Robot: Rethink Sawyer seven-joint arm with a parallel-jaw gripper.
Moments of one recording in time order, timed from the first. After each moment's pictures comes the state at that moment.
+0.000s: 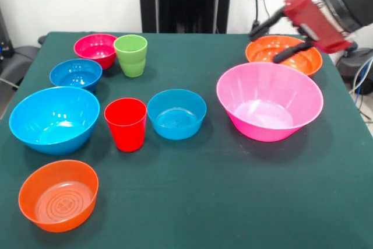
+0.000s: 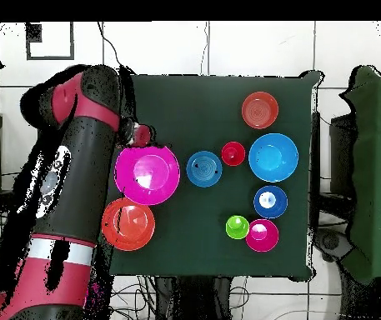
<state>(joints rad) 0.35 -0.14 -0.67 0.73 0.03 1.41 2.08</state>
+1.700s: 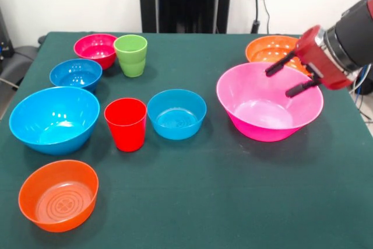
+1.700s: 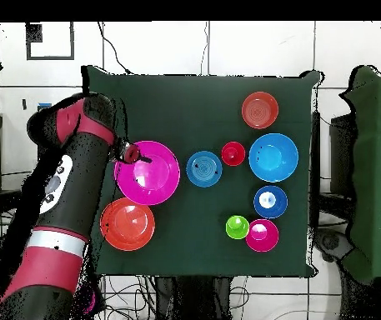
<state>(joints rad) 0.40 -0.03 -0.66 0.80 0.13 1.27 2.27</state>
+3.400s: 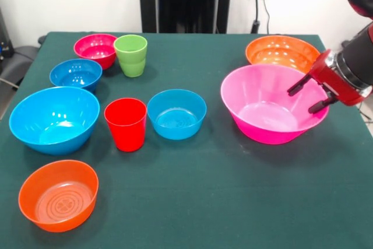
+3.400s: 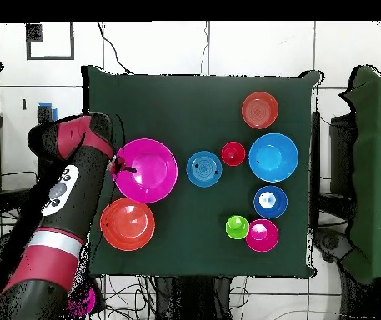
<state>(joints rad) 0.45 0.02 -0.64 0.88 0.32 1.15 2.35</state>
